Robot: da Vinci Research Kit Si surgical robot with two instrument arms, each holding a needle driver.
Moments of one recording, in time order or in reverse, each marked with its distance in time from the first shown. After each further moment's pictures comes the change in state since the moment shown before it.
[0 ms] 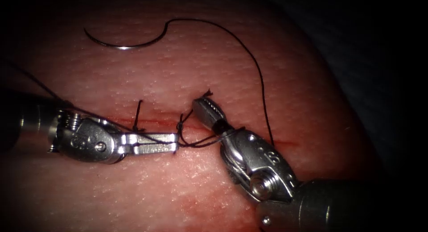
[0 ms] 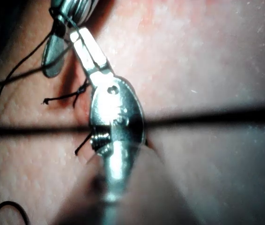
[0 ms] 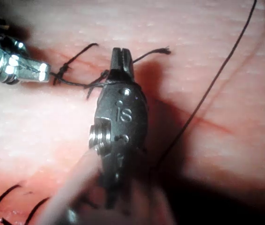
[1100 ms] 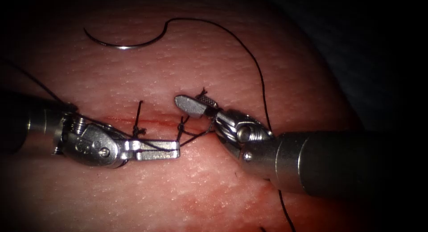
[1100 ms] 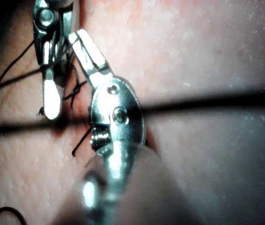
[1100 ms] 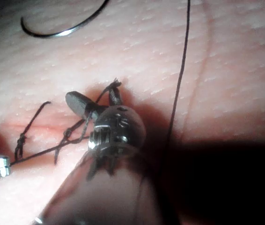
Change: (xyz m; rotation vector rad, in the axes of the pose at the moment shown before) right arm -0.002 0.005 0.007 0.045 -0.158 0.378; left arm -0.001 0.001 0.000 -0.005 -0.001 0.022
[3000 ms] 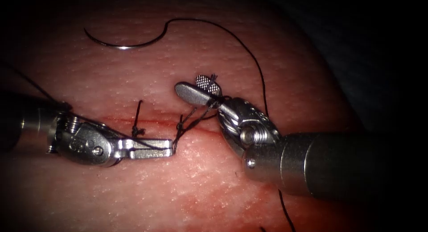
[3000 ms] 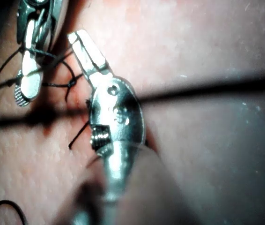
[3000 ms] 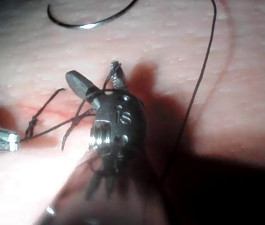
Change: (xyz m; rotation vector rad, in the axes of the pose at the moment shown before) right arm 0.003 -0.004 -0.002 0.070 0.173 -0.327; left arm 0.000 0.000 -0.001 -0.003 0.000 -0.001
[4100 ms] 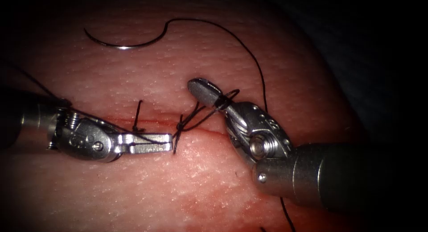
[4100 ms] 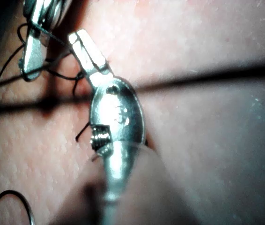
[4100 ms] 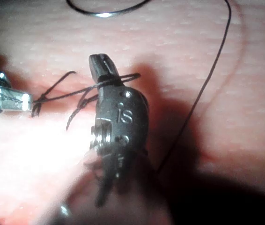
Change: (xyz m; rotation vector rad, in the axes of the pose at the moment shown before) right arm 0.001 -0.002 -0.002 0.015 0.081 -0.164; left arm 0.000 -0.002 0.000 0.033 -0.027 -0.013
